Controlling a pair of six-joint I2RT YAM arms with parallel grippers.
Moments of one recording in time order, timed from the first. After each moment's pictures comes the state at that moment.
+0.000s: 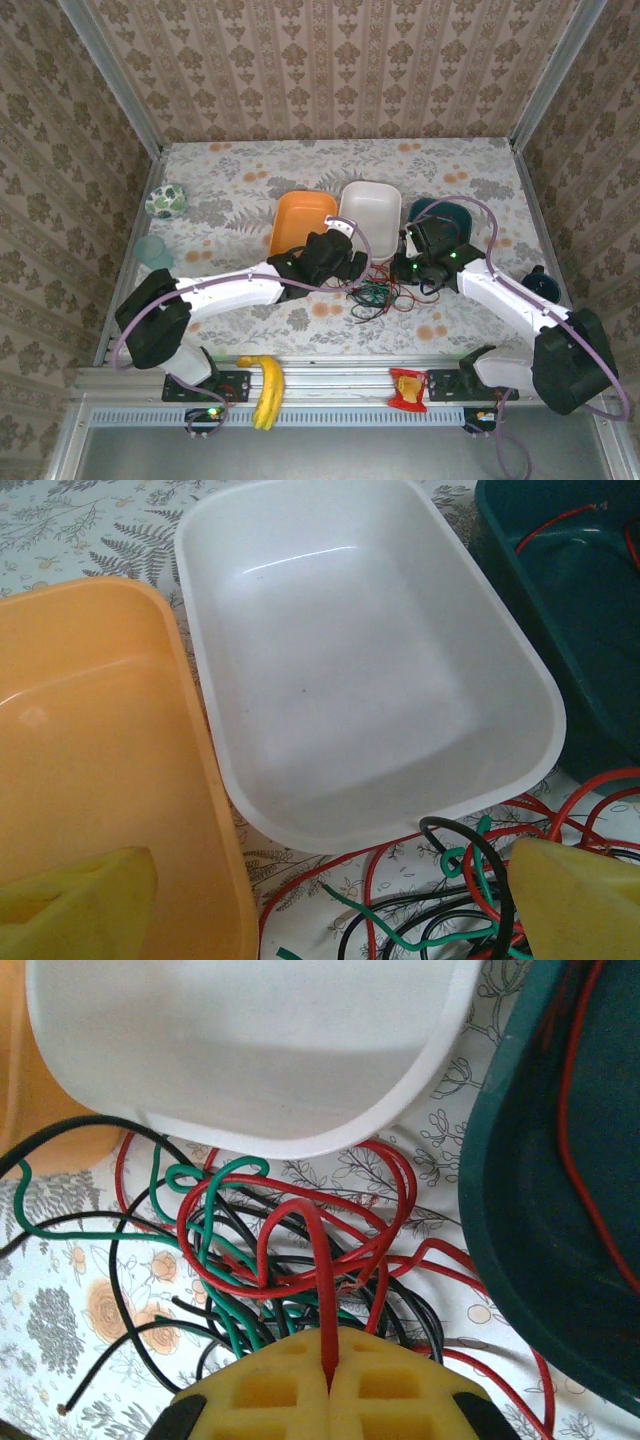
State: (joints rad) left arm -1.06 1.55 0.98 -0.11 -0.39 -0.33; right arm 0.42 1.23 0.75 -0.55 -0.19 0.50
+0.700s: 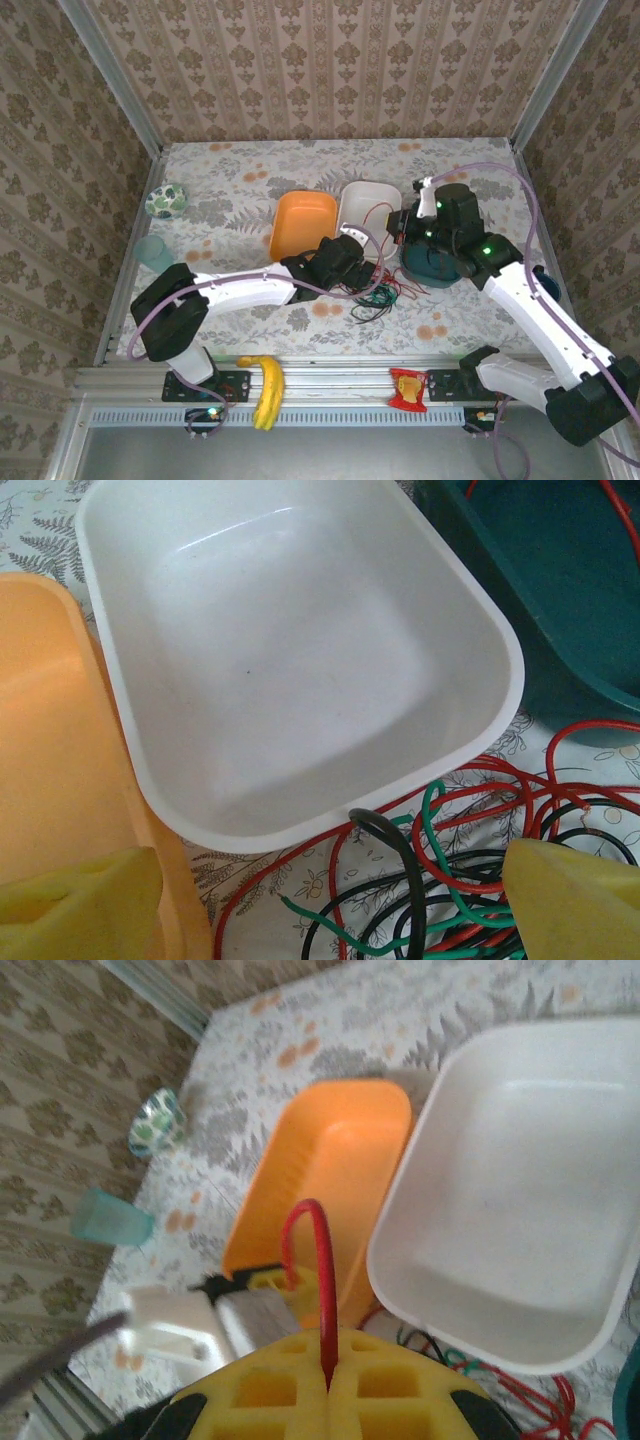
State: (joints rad) left arm -1.09 1.63 1.01 -0.10 -0.36 -0.25; right arm 0.39 1.05 1.00 -0.46 -0.25 0.54
